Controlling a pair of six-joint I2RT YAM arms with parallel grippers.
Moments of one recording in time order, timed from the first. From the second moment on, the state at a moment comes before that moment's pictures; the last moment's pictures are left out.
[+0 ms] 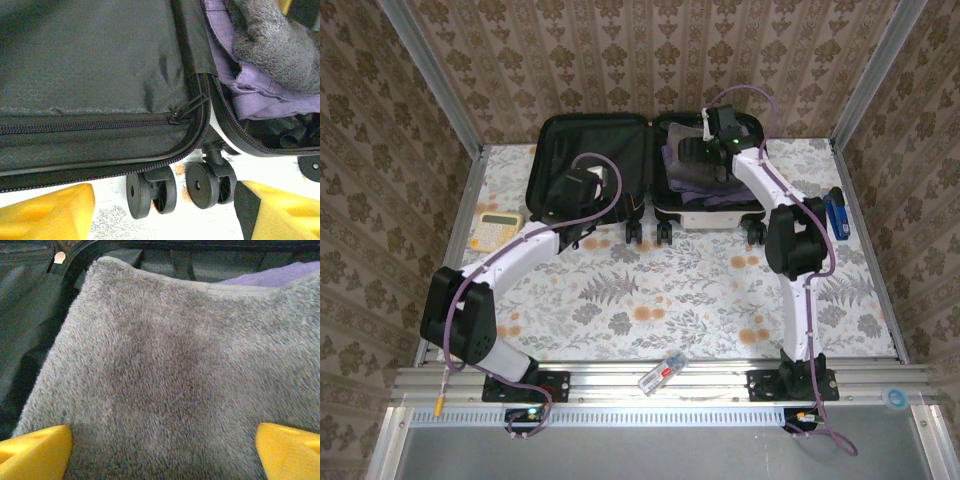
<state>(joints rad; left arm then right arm) -0.53 1.52 1.09 -0.23 0.05 -0.51 0.24 2.25 2.06 -0.54 0.03 0.16</state>
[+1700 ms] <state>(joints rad) -0.30 1.53 1.18 -0.46 -0.08 -0.40 0.11 2.28 2.16 -0.75 0.00 0.09</state>
